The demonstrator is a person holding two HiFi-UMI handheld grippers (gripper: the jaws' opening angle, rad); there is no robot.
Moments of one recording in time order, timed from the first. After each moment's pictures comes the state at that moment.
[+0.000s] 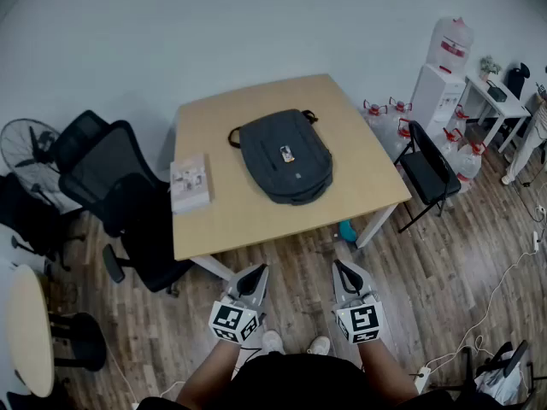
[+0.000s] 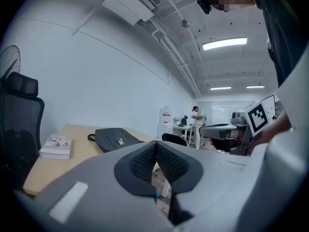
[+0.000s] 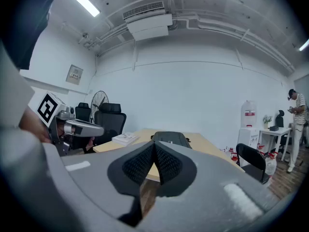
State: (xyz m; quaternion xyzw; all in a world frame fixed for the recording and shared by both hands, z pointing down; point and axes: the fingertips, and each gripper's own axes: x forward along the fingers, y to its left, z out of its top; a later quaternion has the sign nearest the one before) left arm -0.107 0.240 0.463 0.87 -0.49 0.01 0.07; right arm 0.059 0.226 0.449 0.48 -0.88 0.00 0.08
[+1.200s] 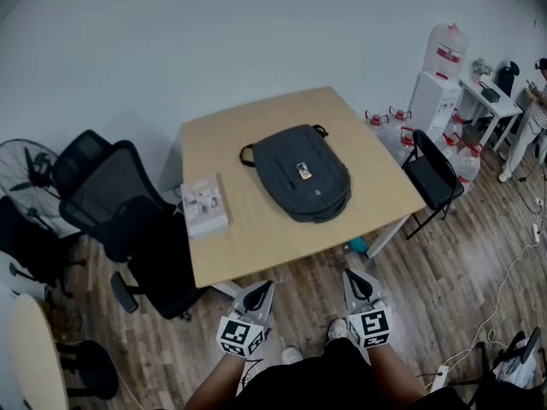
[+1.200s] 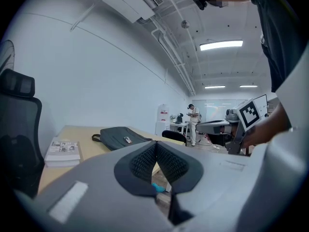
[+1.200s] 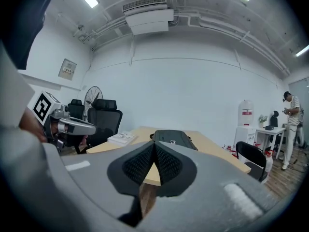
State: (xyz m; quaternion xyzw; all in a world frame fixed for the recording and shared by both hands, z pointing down) left arm -0.194 0.220 0.476 0.88 -0.46 0.03 0.06; right arm -0.013 0.197 0.460 0.51 -0.86 0.00 0.09
